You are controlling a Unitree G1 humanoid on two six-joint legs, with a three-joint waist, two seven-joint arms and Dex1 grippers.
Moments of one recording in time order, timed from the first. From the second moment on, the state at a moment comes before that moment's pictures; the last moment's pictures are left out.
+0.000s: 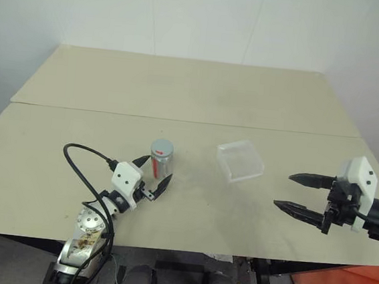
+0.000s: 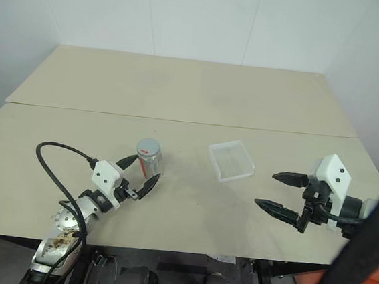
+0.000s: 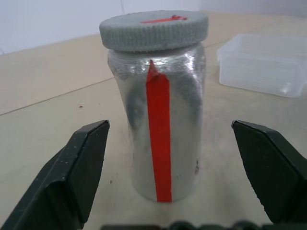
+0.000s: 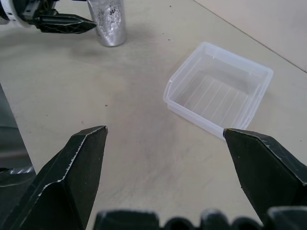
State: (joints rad) left arm -0.02 0.27 -0.04 -0.18 -0.14 0.01 -0.48; right arm 0.04 -0.98 -0.44 -0.45 0.66 0.63 1.04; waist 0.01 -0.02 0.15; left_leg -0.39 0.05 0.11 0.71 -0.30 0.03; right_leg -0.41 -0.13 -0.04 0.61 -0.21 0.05
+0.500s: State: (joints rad) left arm -0.15 0.19 -0.04 0.06 -0.10 -0.16 -0.42; right arm 0.04 -0.98 -0.45 -0.44 0.65 0.63 1.02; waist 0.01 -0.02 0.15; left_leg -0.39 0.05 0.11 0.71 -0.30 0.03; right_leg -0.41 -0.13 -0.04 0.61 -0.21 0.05
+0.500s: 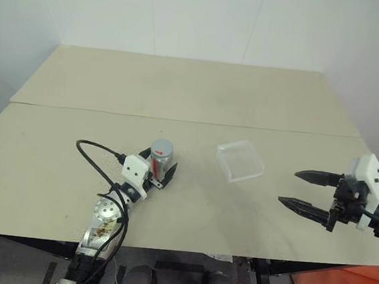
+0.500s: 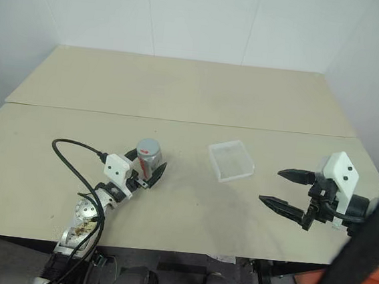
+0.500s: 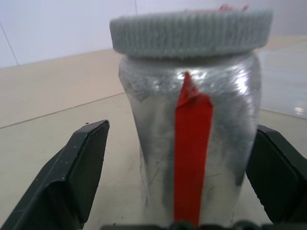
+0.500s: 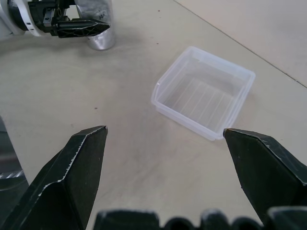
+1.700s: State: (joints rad) left arm -0.26 0.18 -0.15 0.13 -0.07 -0.17 -0.49; right arm -0.26 -0.29 0.06 -0.54 0.52 0.61 0.38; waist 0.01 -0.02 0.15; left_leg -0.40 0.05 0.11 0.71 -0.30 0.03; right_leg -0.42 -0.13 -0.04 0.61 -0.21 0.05
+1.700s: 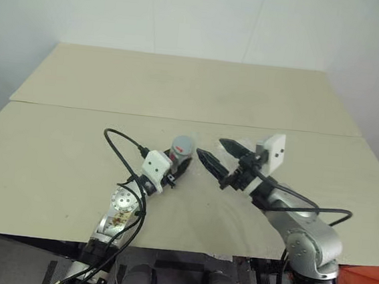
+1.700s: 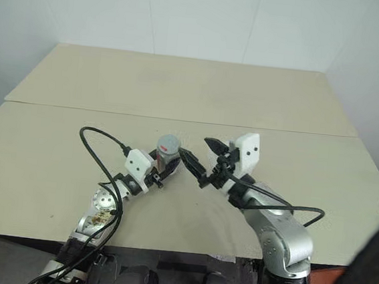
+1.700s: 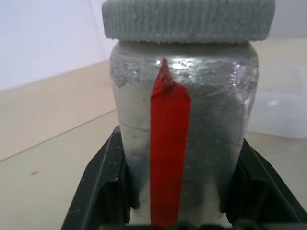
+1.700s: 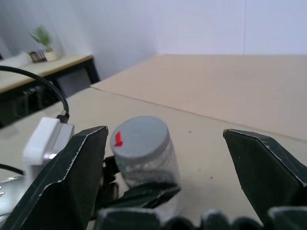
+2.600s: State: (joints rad) left arm -0.29 0.15 -0.19 0.08 -0.12 -0.12 -0.56; right arm -0.31 -0.21 0.18 -0.40 0.31 0.44 0.40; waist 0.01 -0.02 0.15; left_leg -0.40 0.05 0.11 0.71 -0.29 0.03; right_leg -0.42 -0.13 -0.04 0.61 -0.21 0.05
